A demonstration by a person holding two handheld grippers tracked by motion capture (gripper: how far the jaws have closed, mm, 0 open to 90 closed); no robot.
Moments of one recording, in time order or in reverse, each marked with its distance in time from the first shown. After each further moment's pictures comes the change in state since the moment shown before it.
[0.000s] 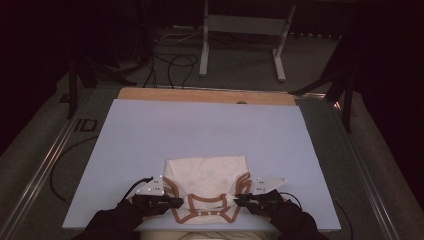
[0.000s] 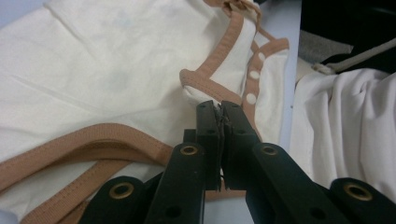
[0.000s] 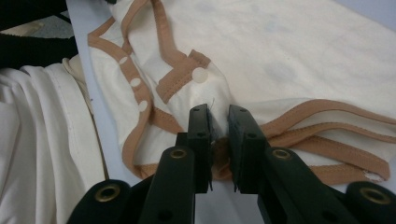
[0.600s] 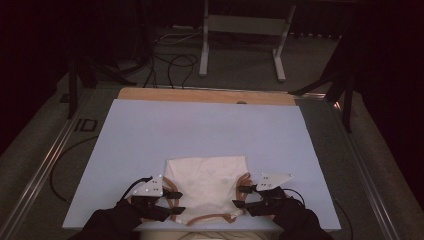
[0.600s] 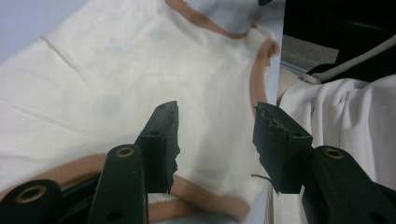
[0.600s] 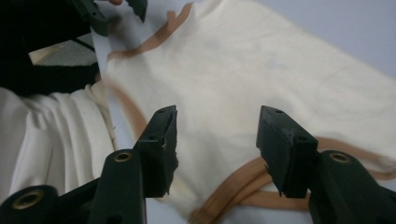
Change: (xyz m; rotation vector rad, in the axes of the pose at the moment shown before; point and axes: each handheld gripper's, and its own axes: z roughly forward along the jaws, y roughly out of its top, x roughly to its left) left arm -0.009 0.013 -0.013 -0.058 0.003 0.045; right arm 0.000 0.016 -0.016 -0.080 0.038 0.009
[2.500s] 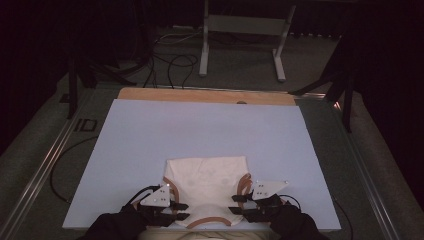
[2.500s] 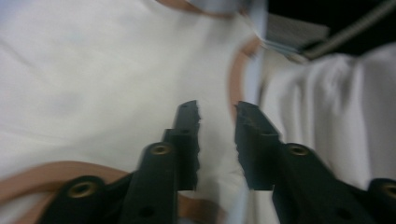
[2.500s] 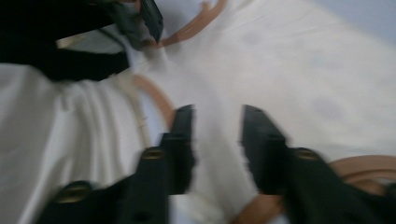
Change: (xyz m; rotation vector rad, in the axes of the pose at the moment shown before) left arm -0.015 -0.003 0.015 0.047 -0.025 0.055; right arm 0.016 -0.005 0.008 0.008 0.057 -0.040
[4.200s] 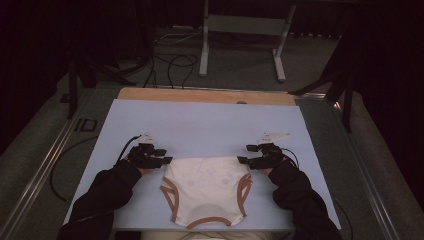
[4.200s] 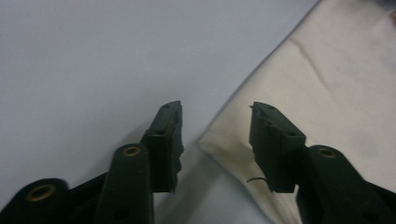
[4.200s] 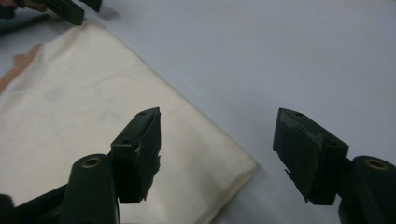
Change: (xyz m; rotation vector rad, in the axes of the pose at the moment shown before) left arm 0.151 -0.001 -0.016 0.044 0.316 -0.348; right arm -0.143 0.023 0.012 -0.018 -0.225 0.156
